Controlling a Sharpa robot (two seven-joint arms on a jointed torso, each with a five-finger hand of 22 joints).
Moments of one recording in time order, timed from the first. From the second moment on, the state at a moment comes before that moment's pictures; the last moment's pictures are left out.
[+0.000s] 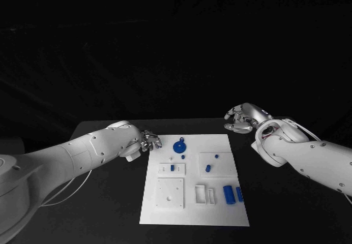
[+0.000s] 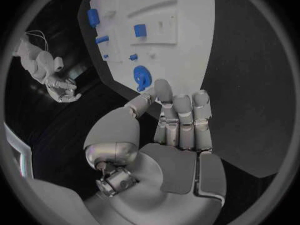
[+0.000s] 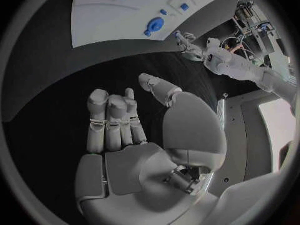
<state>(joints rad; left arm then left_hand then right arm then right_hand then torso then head) 1.26 -0.49 -0.13 0.89 -0.89 -0.01 -0.33 0.82 0.07 0.66 -0.23 0.15 1.08 0.04 0.23 0.77 1.37 -0.07 0.80 0.45 1.15 -0.17 1.35 0.52 0.05 0.94 -0.13 0.97 1.31 1.21 -0.74 0.04 1.32 -1.35 -0.49 -0.22 1.09 -0.28 0.73 -0.15 0.28 0.93 0.12 0.28 0.51 1.04 0.02 1.12 1.12 1.29 -0.10 1.15 0.99 0.20 1.18 -0.06 1.04 1.31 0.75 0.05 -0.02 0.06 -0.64</state>
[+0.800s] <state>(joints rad) 1.21 -0.65 -0.19 1.23 -0.96 -0.15 -0.34 0.73 0.07 0.77 -0.21 0.11 1.09 0.04 0.24 0.75 1.40 -0.09 0.80 0.44 1.17 -0.18 1.37 0.52 0.05 0.97 -0.14 0.99 1.31 1.20 -0.73 0.04 1.28 -1.34 -0.48 -0.22 1.09 -0.28 0.73 -0.15 0.28 0.93 0.12 0.28 0.51 1.04 0.02 1.12 1.12 1.29 -0.10 1.15 0.99 0.20 1.18 -0.06 1.04 1.31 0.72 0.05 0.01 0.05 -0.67</state>
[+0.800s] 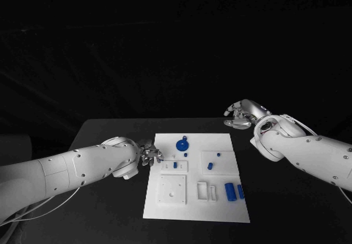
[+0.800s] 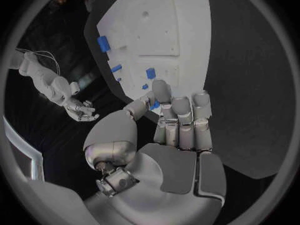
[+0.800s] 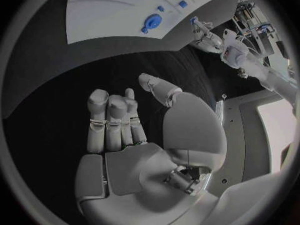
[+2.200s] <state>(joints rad) 1.18 -0.55 -0.22 1.14 -1.05 -0.10 -0.37 0.67 0.07 0.79 -0.23 0.14 1.12 0.03 0.26 0.76 1.42 -0.10 0.84 0.46 1.20 -0.19 1.40 0.53 0.05 1.00 -0.15 1.01 1.31 1.20 -0.73 0.04 1.28 -1.34 -0.47 -0.21 1.09 -0.28 0.73 -0.15 0.29 0.93 0.12 0.28 0.51 1.04 0.02 1.12 1.11 1.29 -0.10 1.15 0.99 0.20 1.18 -0.06 1.04 1.31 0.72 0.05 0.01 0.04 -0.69</state>
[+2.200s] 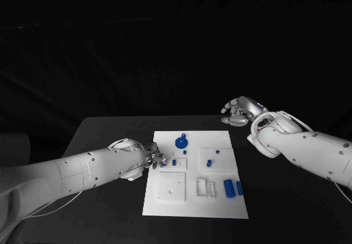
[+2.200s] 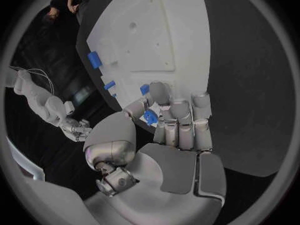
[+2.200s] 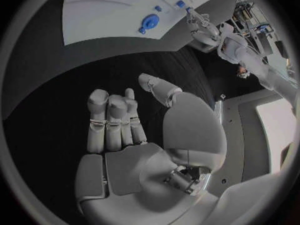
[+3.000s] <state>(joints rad) 1.18 -0.52 -0.22 1.10 -1.09 -0.09 -0.37 0.67 0.08 0.79 -0.23 0.14 1.12 0.03 0.27 0.76 1.43 -0.10 0.86 0.47 1.21 -0.19 1.41 0.53 0.05 1.00 -0.16 1.03 1.31 1.20 -0.73 0.04 1.29 -1.34 -0.47 -0.21 1.08 -0.28 0.73 -0.15 0.30 0.93 0.12 0.28 0.51 1.04 0.02 1.12 1.11 1.29 -0.10 1.15 0.99 0.20 1.18 -0.06 1.04 1.31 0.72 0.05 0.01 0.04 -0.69</state>
